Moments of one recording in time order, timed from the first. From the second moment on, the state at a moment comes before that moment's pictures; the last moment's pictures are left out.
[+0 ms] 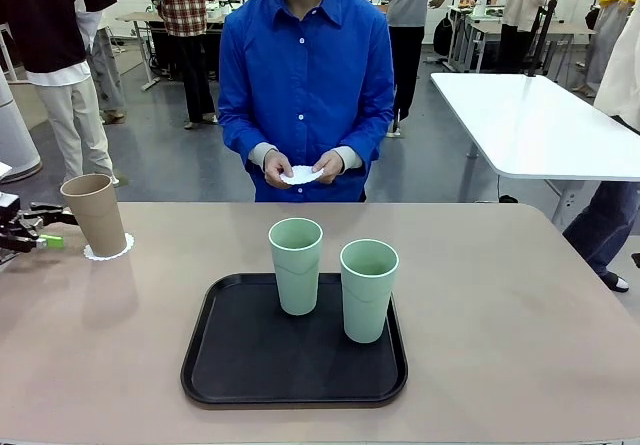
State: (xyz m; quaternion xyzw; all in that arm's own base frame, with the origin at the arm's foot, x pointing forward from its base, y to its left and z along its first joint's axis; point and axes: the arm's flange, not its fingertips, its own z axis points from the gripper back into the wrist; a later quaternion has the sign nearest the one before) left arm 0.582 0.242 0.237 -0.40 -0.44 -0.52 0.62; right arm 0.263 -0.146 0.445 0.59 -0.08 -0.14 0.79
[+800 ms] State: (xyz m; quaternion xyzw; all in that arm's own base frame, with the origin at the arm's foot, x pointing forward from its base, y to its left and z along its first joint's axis) left arm 0.452 0.181 0.445 -0.19 -0.37 -0.46 0.78; right arm 0.263 -0.146 0.445 0.59 -0.08 -0.14 0.79
